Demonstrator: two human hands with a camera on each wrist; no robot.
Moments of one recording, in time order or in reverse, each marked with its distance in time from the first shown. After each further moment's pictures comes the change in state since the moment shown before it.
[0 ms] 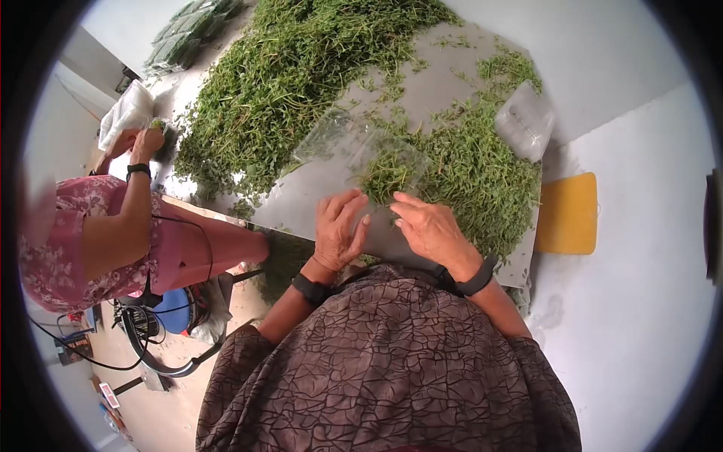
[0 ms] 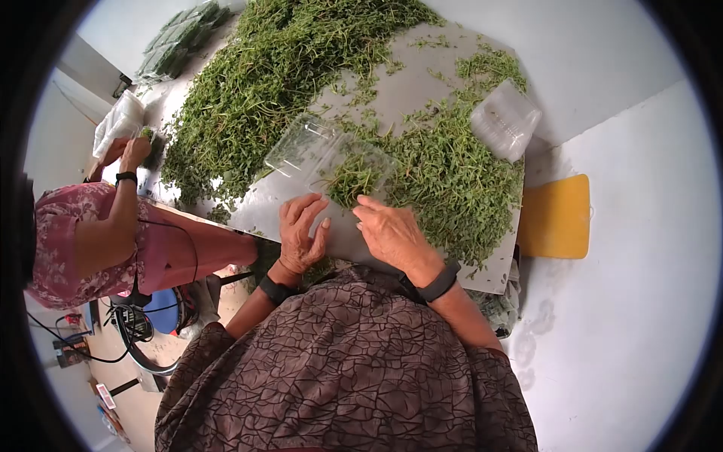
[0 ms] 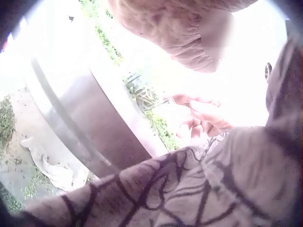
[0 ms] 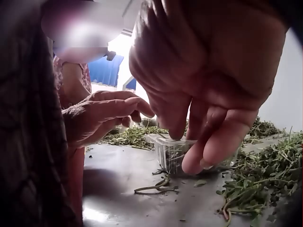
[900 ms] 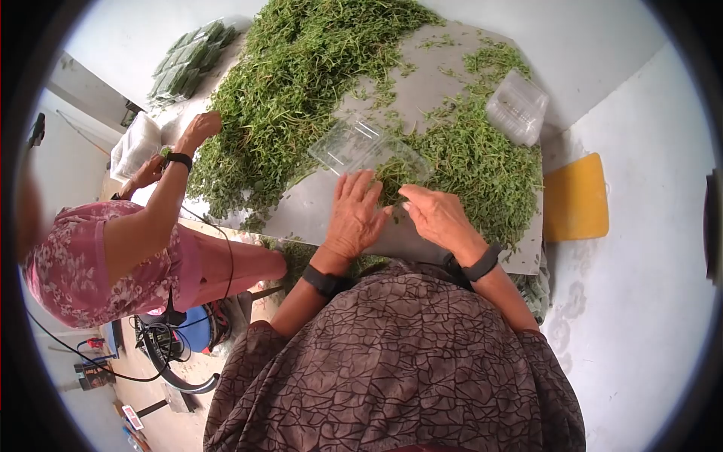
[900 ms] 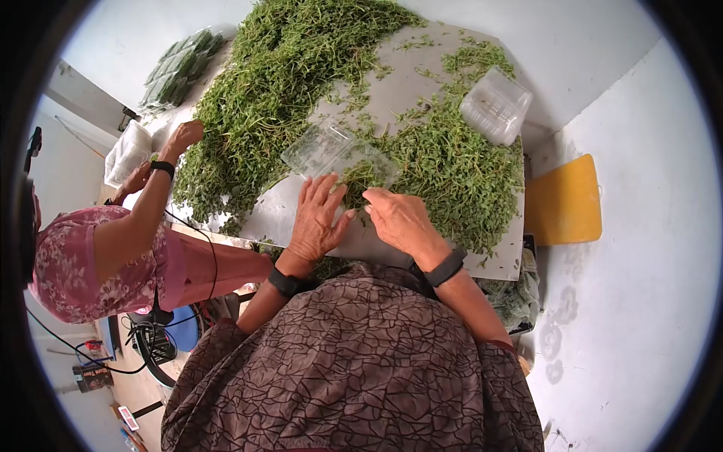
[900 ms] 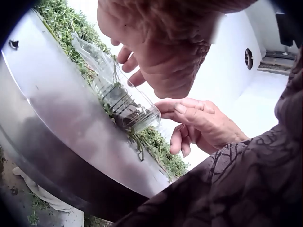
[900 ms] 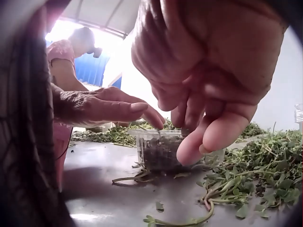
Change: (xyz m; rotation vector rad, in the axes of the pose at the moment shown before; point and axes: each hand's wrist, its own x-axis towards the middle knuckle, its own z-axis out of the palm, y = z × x) left_hand 0.034 0.008 0.005 0.216 -0.178 0.197; right_hand -0.002 0.008 0.004 -0.007 0.176 0.034
